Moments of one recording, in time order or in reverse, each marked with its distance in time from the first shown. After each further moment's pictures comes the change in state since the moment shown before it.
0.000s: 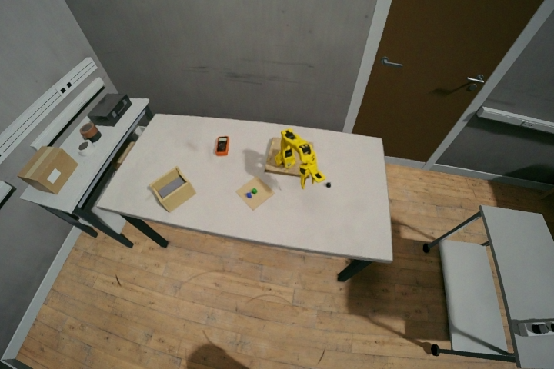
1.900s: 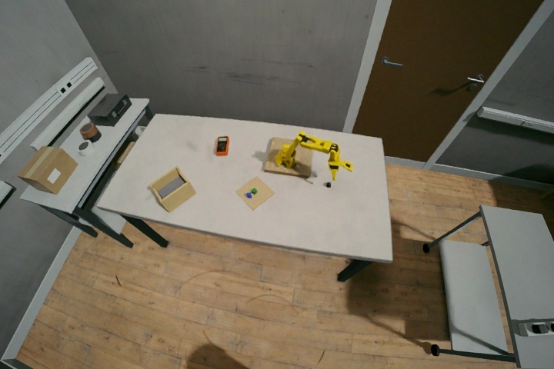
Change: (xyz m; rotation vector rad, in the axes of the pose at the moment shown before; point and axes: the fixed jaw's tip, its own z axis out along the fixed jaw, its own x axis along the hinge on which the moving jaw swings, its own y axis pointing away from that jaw) arm 0.052 0.169 0.037 -0.297 0.241 -0.698
